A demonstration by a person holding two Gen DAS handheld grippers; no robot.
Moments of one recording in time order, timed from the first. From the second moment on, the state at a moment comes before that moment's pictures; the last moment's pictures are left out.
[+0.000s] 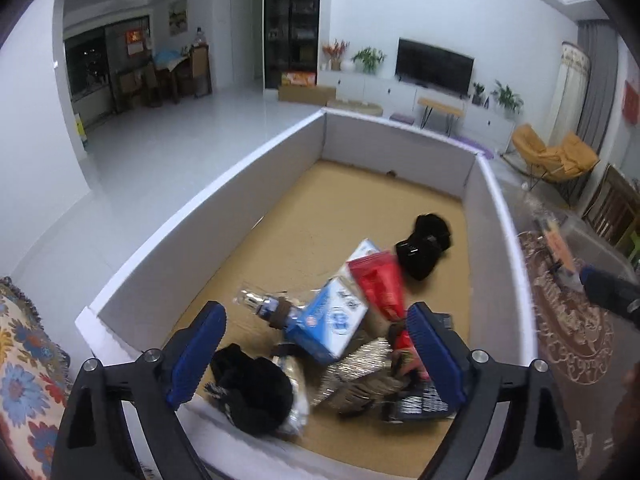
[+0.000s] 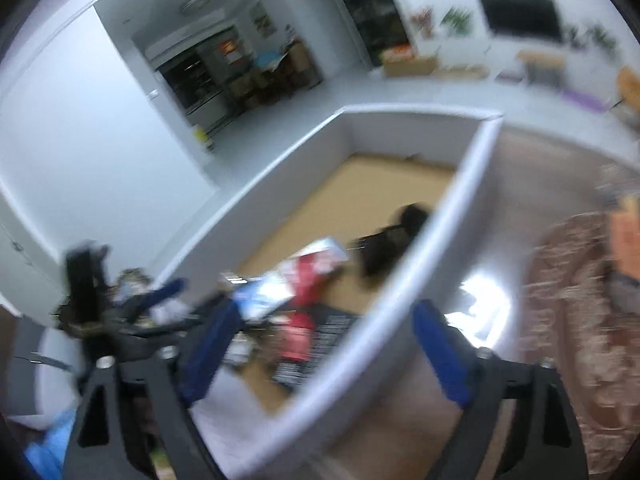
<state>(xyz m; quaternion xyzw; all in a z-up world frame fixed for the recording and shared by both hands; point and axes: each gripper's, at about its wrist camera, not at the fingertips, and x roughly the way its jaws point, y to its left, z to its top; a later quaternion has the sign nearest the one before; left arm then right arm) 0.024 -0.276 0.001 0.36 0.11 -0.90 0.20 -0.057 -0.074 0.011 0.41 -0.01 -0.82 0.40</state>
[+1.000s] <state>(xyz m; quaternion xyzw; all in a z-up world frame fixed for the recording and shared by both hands) -0.029 0.011 -0.057 0.45 0.04 -0.89 -0.02 -0.088 0.268 -0.122 0.46 0.03 -0.89 0.05</state>
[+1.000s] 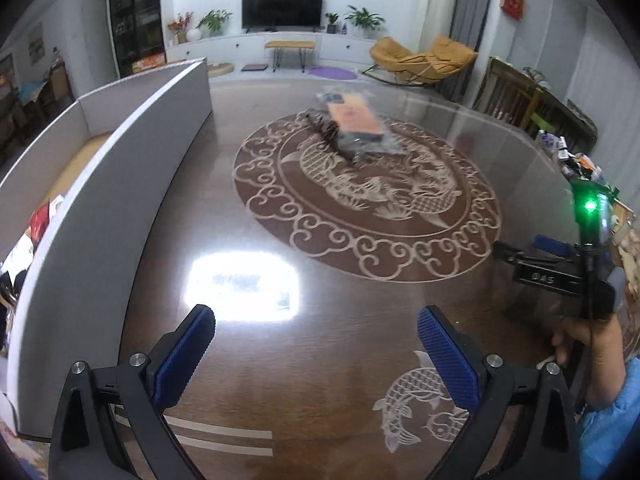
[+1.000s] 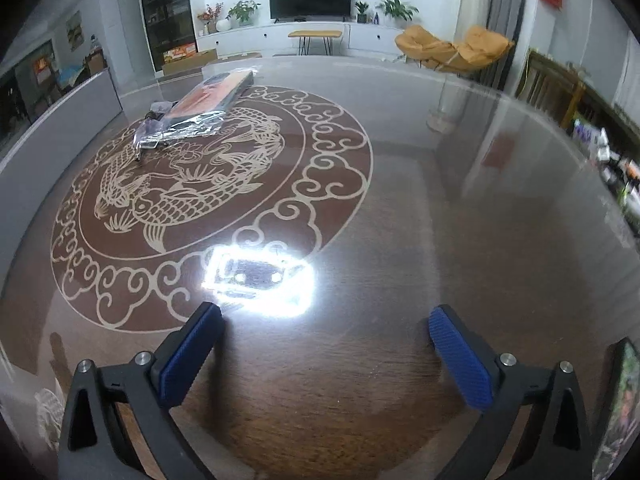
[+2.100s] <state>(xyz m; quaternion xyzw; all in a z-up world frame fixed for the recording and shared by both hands) -0.125 -0.008 -0.061 0.45 0.06 -0.89 0.01 -0.083 0.268 -0.121 0.45 0.03 -0.89 0.04</state>
